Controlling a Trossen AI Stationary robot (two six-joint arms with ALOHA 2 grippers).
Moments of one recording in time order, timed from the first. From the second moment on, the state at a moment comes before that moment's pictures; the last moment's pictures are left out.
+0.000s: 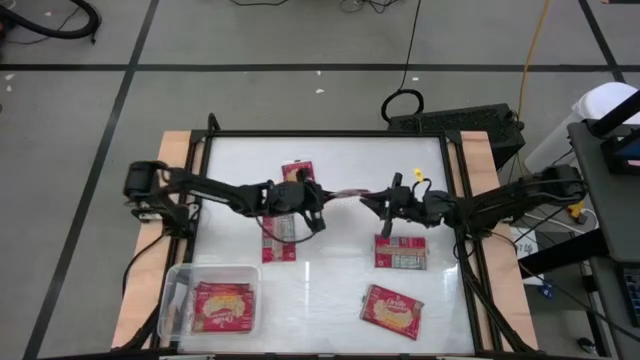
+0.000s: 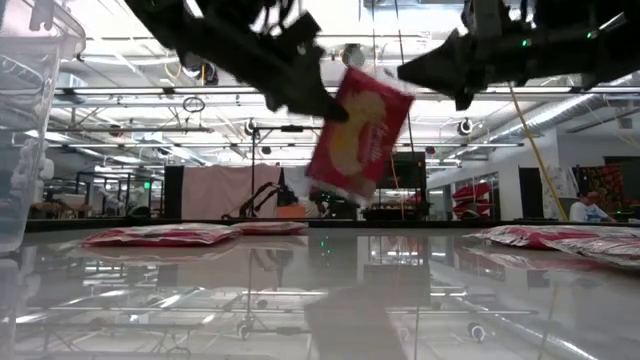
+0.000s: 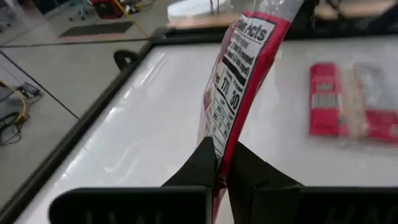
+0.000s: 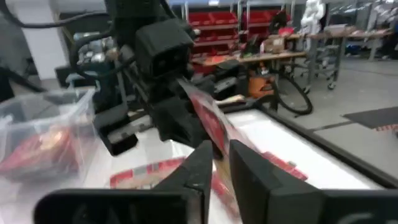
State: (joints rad) left arm 0.01 1.66 0.95 0.31 -0.31 0.08; right arm 0.08 1.14 0.29 0.85 0.34 0.09
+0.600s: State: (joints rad) left arm -0.01 1.39 0.50 1.06 -0.22 -0.06; right arm 0.13 1.25 0.29 0.94 0.39 0.24
